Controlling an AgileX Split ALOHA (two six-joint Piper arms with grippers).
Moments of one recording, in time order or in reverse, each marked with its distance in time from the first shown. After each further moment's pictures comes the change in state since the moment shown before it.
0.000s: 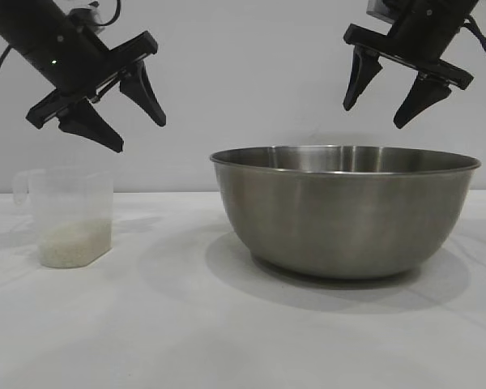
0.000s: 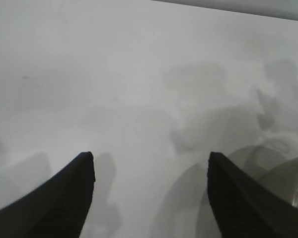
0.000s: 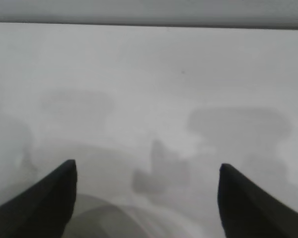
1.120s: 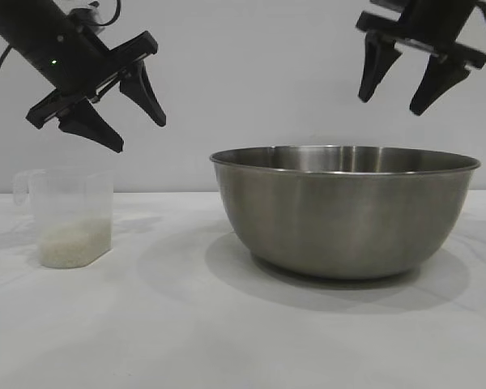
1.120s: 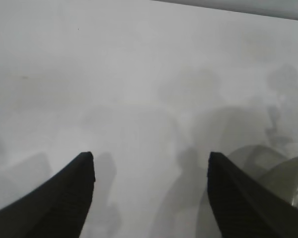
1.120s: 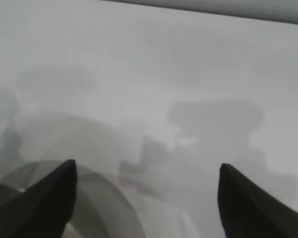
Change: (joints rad) left arm 0.000 0.000 0.000 0.000 0.002 0.002; right arm -0.003 -0.131 0.000 -0.135 0.378 -0.007
